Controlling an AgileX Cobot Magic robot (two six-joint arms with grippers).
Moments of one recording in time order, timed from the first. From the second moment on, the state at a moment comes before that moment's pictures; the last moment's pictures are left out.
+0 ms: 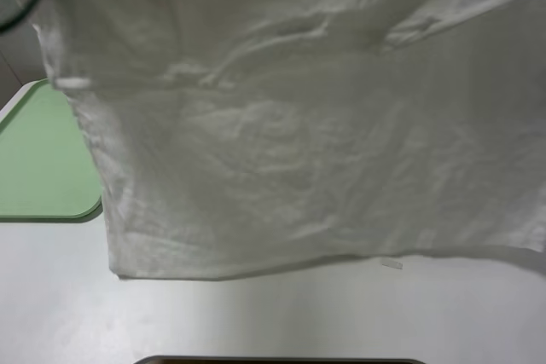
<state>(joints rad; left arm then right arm) -0.57 1.07 -1.11 0.77 0.54 0.26 0.67 1.14 -1.30 -1.20 0.87 -0.17</state>
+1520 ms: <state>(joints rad) -0.44 1.66 -0.87 1.66 0.39 -0.42 0.24 1.73 -1.21 -0.82 0.52 -0.36</state>
